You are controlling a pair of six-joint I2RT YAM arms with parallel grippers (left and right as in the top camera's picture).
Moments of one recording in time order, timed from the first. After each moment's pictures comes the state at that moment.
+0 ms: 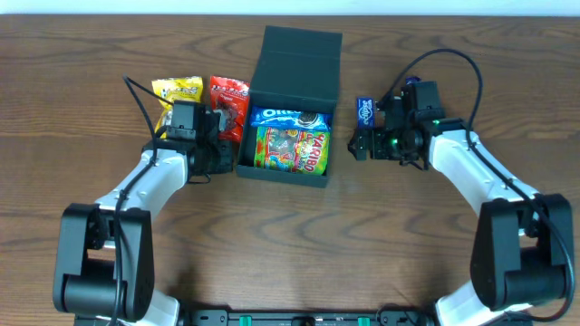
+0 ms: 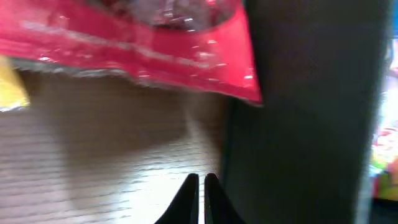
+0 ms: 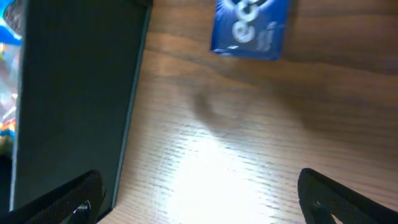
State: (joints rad) left arm -0.13 1.70 0.91 -0.38 0.30 -0.19; right arm 0.13 1.76 1.09 -0.52 -0.32 0.16
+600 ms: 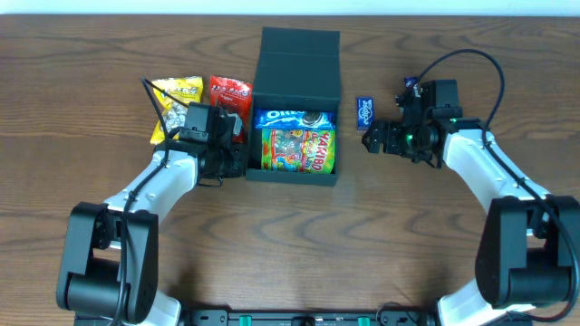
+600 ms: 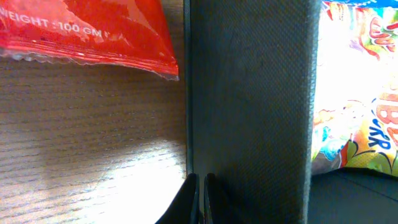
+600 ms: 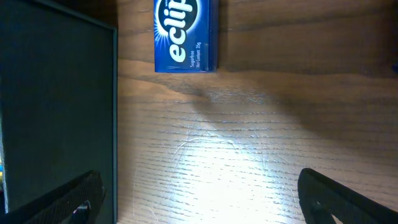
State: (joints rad) left arm -0.19 1.70 0.91 -0.40 0.36 -0.23; right arm 0.05 1.76 1.09 -0.51 -0.32 0.20
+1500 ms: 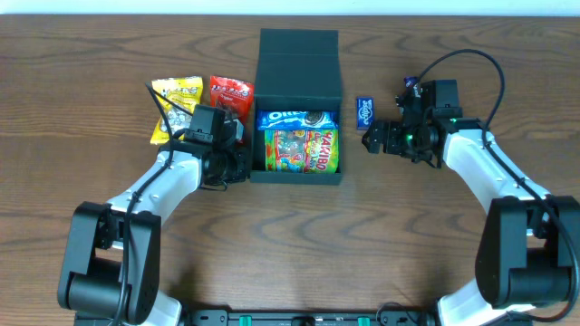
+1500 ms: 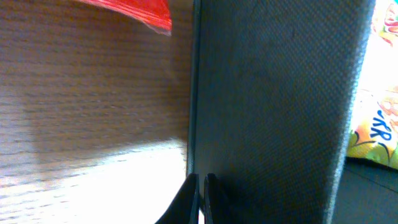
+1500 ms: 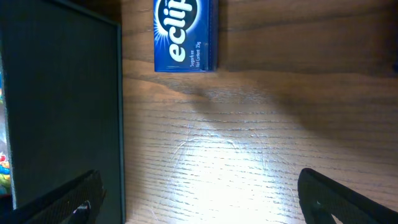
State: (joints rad) left arm -0.22 1.70 0.91 -0.45 0.39 -0.33; right arm 0.05 1.76 1.09 -0.51 -0.32 0.20
